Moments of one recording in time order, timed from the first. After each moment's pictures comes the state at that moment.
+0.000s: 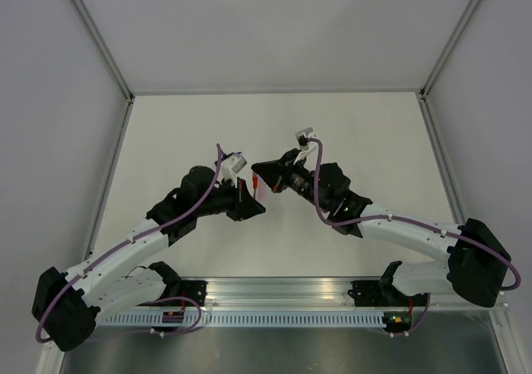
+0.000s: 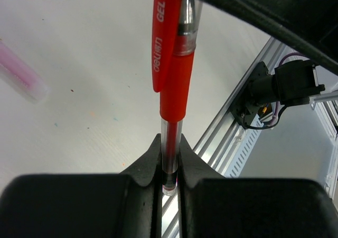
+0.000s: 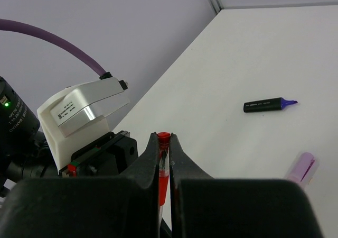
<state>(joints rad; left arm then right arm) -0.67 0.96 0.65 -0.13 0.41 -0.49 0.92 1.29 0.77 0.55 0.04 0.55</state>
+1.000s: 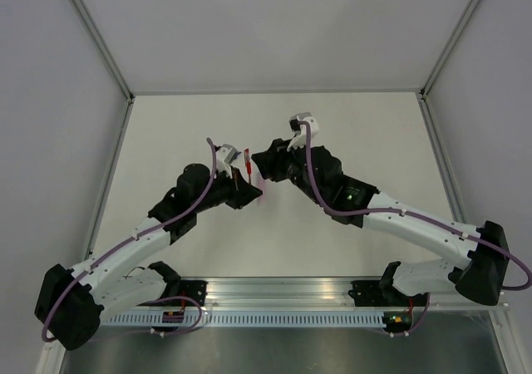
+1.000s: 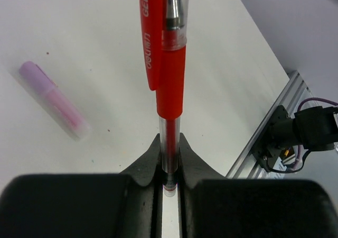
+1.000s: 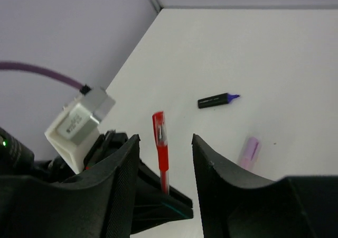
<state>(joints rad) -0.62 0.98 0.62 0.05 0.32 -0.47 1.00 1.28 1.05 0.09 0.31 0.51</state>
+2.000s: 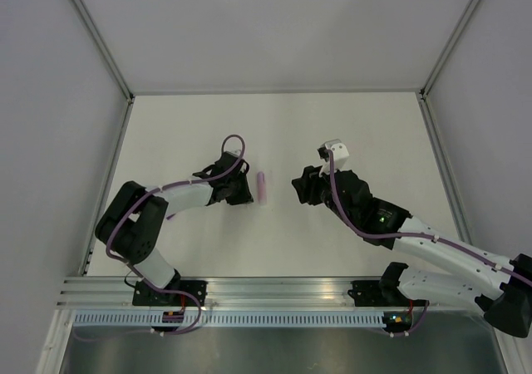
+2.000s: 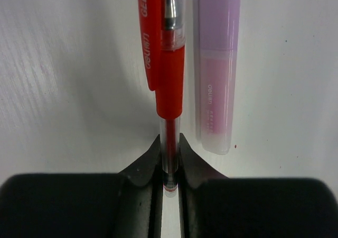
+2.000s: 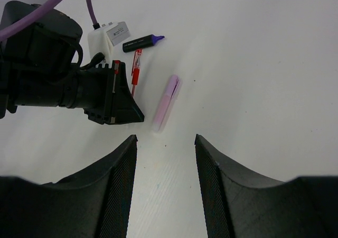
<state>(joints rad) -0.56 1.63 0.82 -0.15 0.06 -0.66 0.93 0.99 0.78 -0.13 0.37 0.40</state>
